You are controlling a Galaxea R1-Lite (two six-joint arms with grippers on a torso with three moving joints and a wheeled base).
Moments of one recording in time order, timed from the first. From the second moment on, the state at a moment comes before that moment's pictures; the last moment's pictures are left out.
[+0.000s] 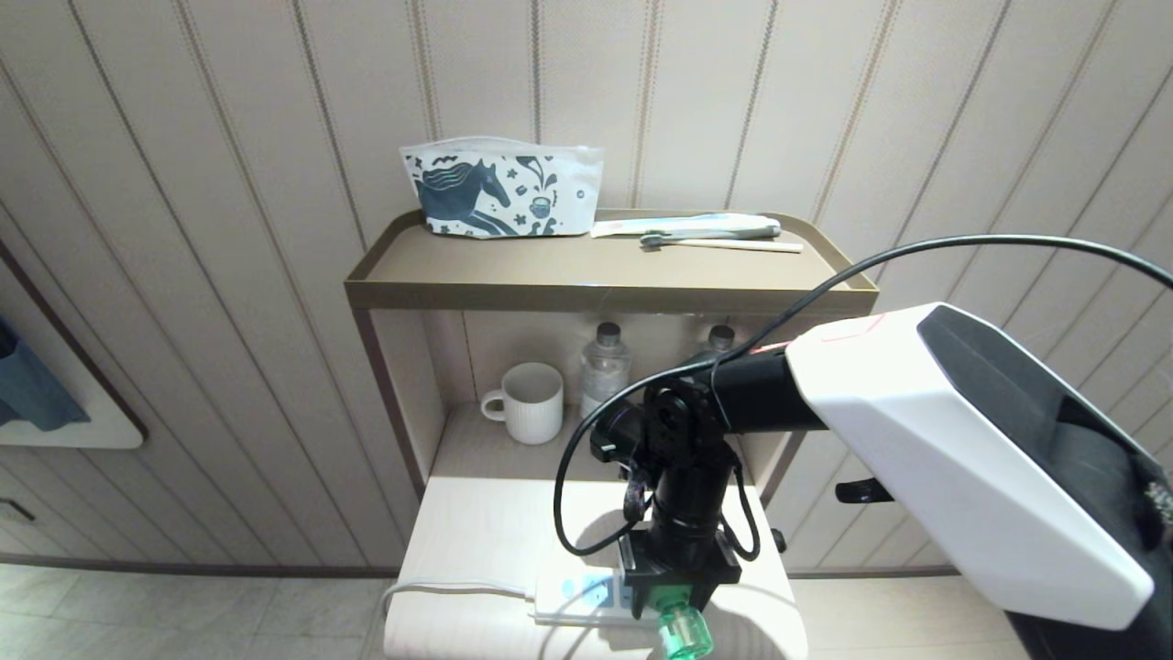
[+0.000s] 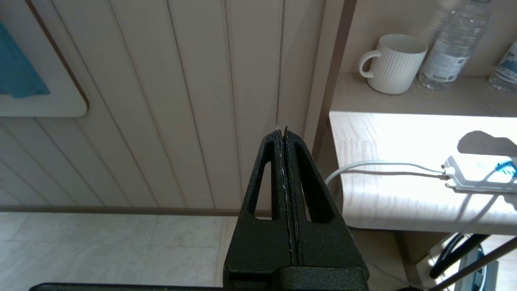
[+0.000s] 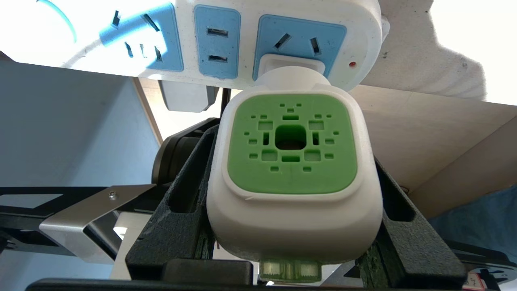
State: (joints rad) left arm 0.00 0.00 0.00 0.03 -0.01 0.02; right arm 0.66 2.37 -1.78 0.97 0.15 0.61
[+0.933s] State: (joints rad) left arm 0.00 0.00 0.00 0.03 -0.01 0.02; right arm 0.65 2.37 -1.83 0.97 0.14 0.61
